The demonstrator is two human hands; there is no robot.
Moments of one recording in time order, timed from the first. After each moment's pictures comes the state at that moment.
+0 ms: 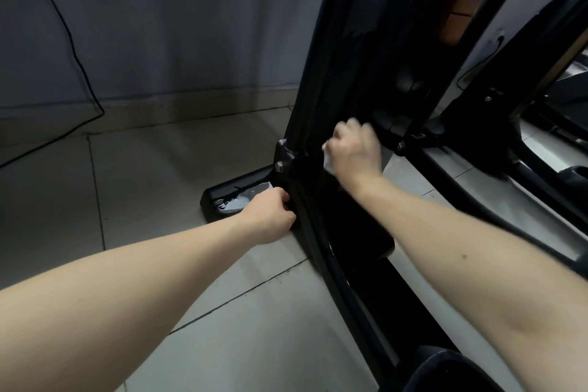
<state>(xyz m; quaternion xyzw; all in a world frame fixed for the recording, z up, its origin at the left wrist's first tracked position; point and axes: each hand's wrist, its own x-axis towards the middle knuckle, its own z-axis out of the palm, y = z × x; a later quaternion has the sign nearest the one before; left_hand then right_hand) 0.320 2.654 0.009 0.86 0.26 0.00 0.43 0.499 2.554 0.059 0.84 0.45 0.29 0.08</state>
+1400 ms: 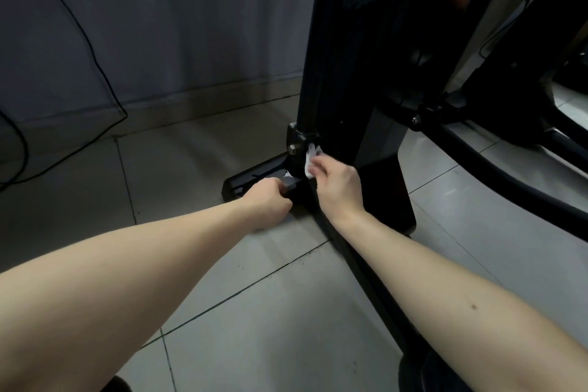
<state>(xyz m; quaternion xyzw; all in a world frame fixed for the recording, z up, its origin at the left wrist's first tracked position) 0.300 2.673 -0.003 0.85 0.31 -0.05 0.41 0.392 2.542 0.009 0.86 0.31 0.02 -0.40</state>
